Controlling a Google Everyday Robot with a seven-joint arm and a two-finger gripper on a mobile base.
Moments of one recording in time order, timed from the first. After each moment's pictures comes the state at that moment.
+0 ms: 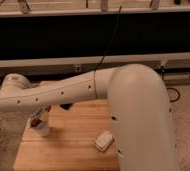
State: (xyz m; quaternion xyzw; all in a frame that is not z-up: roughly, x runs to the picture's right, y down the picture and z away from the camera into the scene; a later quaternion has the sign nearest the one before) arm -0.248 0.135 0.702 -0.23 -0.09 -0.46 0.85
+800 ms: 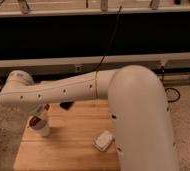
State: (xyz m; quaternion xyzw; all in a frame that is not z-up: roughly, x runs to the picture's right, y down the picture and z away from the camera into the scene) arm -0.258 0.130 0.710 -0.22 -0.14 -0.46 0.85
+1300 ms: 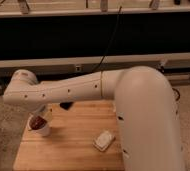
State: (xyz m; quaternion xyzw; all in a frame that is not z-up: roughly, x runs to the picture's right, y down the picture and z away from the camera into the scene) arm -0.244 0.128 0.707 -0.22 -0.13 -0.45 0.85
